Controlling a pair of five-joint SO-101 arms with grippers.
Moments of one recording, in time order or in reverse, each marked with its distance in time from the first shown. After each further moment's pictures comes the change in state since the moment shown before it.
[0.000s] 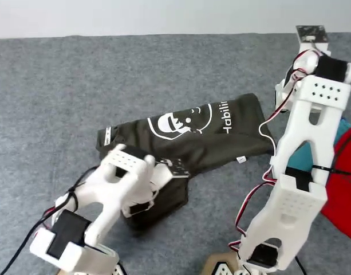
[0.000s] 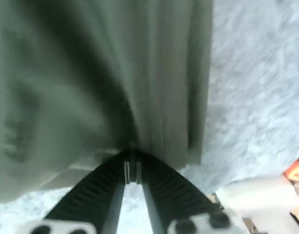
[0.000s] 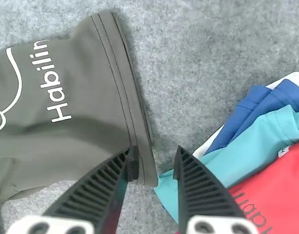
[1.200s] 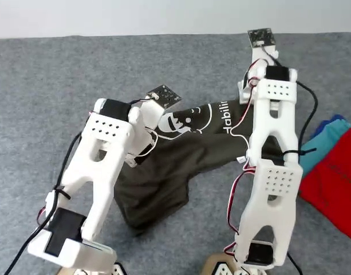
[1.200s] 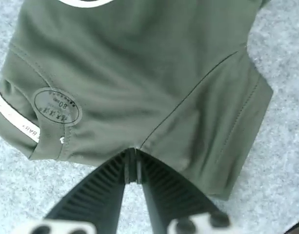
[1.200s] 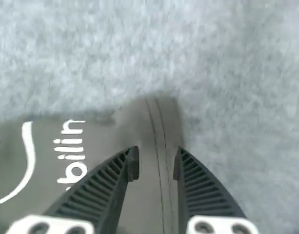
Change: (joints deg) left arm -5.2 0.4 -33.8 10.5 15.0; right arm -9.9 20.6 0.0 -27.4 -0.5
